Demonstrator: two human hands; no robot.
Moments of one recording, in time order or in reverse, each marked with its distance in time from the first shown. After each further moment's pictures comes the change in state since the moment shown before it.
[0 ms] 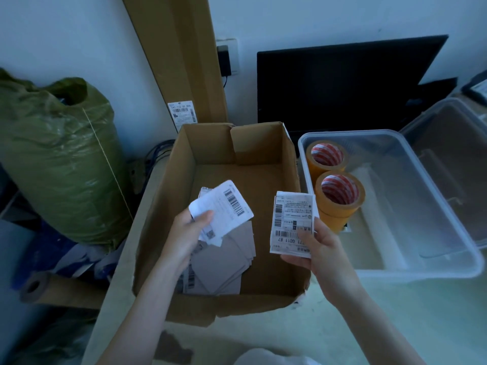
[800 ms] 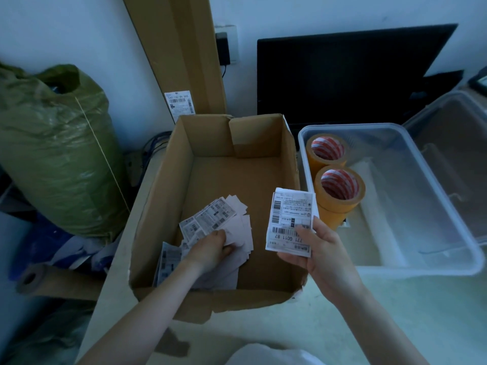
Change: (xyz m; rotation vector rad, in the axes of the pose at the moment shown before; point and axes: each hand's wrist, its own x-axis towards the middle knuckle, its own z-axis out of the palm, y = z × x) left_hand 0.046 -0.089 0.022 1.252 -0.327 0.193; right_hand 0.000 0.002 -0.004 0.155 -0.038 0.097
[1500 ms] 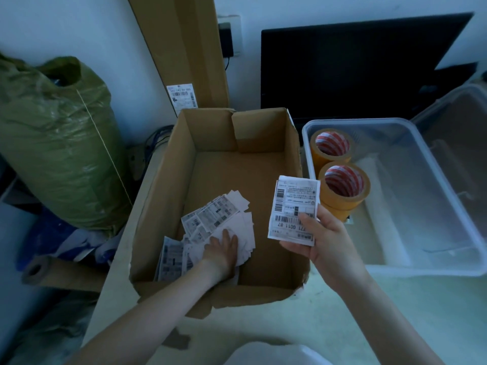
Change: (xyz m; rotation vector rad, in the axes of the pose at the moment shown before) left_hand -0.004 0.029 0.024 0.529 -0.323 -0.074; right_hand 0.008 -0.011 0.000 0.012 -0.049 -0.044
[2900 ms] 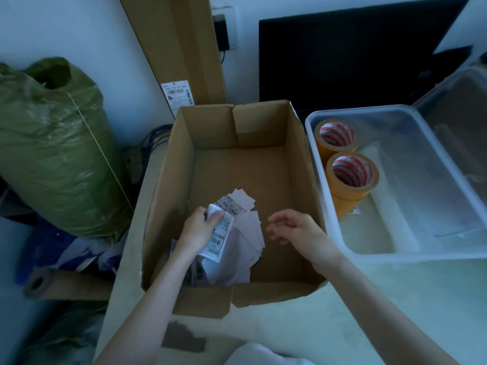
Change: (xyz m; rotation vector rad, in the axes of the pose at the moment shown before) left_hand -0.028 -0.075 -0.038 -1.315 0.368 -0.179; right_hand 0.030 0.035 0.027 -0.695 -0.059 0.057
